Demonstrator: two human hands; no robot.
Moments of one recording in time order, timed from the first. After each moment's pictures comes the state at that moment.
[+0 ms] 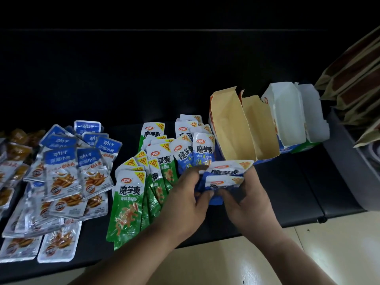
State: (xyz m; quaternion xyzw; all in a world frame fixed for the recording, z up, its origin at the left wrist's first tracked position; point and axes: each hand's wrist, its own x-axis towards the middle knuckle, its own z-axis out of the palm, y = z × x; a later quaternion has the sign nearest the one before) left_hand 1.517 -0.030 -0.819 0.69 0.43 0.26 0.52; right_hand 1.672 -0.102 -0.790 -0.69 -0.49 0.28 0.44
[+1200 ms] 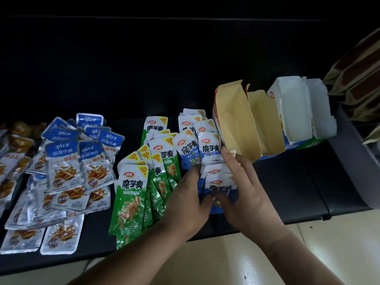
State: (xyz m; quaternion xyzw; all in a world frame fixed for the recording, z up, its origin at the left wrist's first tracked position) left_hand 1.516 -0.036 -0.821 0.70 0.46 0.22 0.49; right_hand 1.675 -0.098 -0.806 -0.67 -0.63 0.18 0.35
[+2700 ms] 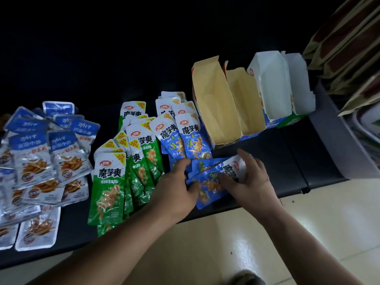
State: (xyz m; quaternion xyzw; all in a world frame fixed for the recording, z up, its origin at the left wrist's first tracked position) left_hand 1.530 -0.044 -0.825 0.73 0.51 0.09 0.45; right_hand 1.714 -0.131 -0.825 -0.84 -0.34 0.30 0.29
